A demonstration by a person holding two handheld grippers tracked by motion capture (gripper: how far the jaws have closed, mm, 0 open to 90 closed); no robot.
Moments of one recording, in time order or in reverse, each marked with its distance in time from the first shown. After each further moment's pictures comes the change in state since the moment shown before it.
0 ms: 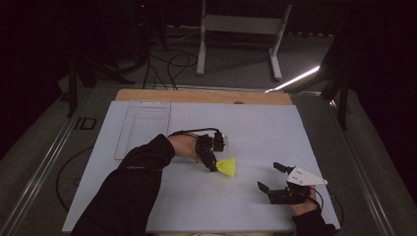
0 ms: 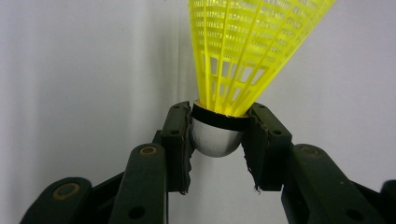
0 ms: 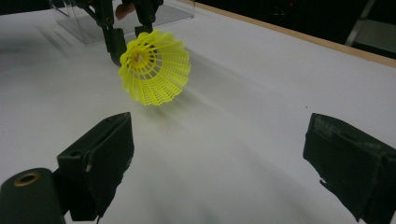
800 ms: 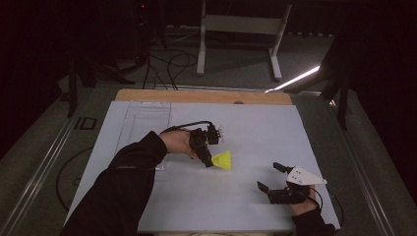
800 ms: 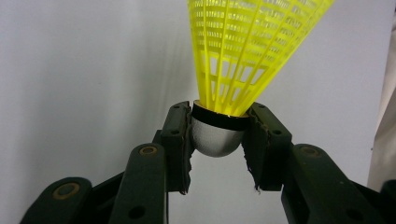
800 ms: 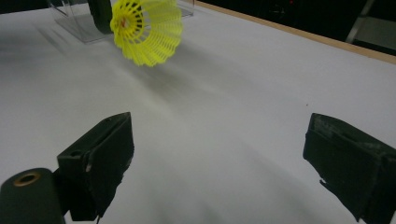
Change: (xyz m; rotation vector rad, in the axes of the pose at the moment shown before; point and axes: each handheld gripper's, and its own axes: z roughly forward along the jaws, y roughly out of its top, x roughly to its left) left arm -0.002 -0.010 -0.031 0.006 0.002 -0.135; right arm 0.000 -0.001 0.002 0.006 -0.001 0.006
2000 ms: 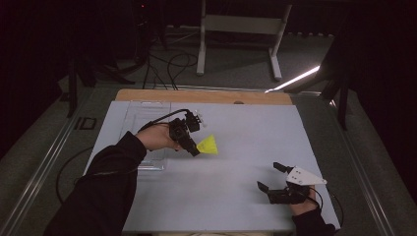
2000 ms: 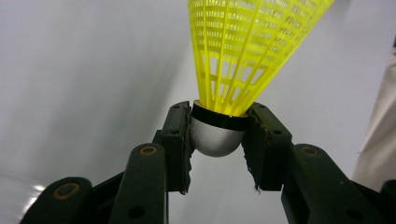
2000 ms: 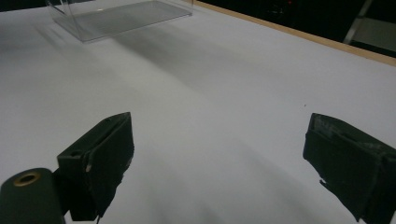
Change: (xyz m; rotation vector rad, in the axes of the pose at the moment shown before) left arm 0.004 -0.046 -0.051 -0.108 0.086 -0.227; right arm 0.000 0.001 0.000 -0.001 -0.007 -0.011
